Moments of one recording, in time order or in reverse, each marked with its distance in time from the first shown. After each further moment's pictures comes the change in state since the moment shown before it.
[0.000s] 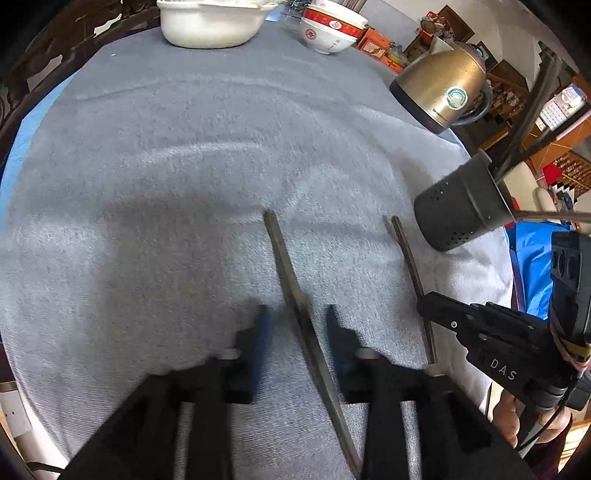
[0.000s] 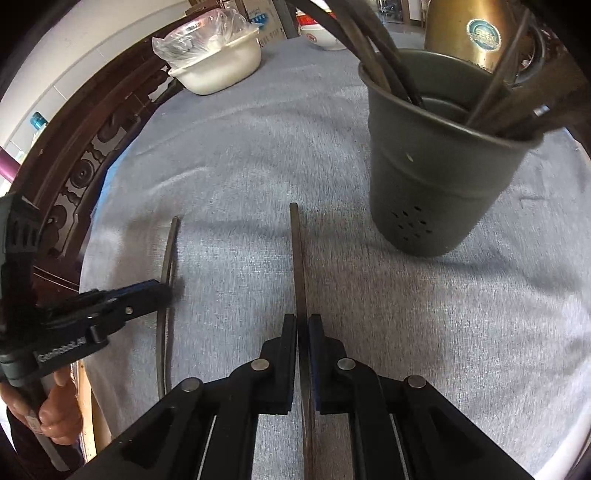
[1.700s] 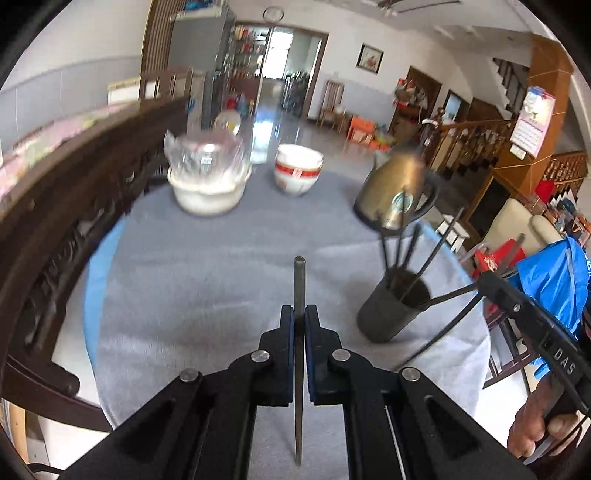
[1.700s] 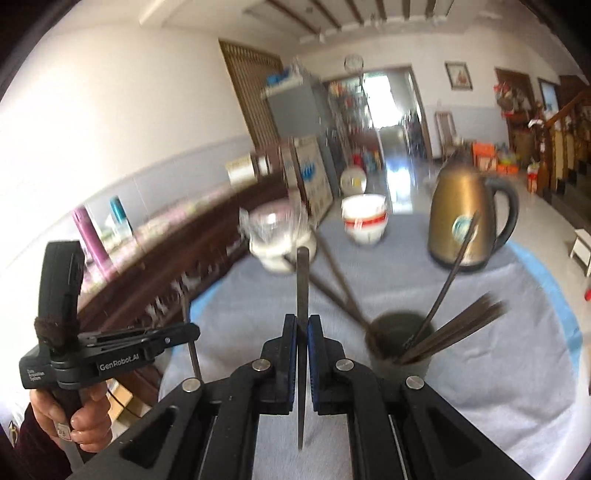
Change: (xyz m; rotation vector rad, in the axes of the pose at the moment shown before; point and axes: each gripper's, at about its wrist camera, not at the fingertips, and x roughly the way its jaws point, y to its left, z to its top) left arm -0.150 -0.084 0.002 0.146 -0.457 0.108; right arm -0.198 0.006 -0.026 -0.086 -0.716 0.129
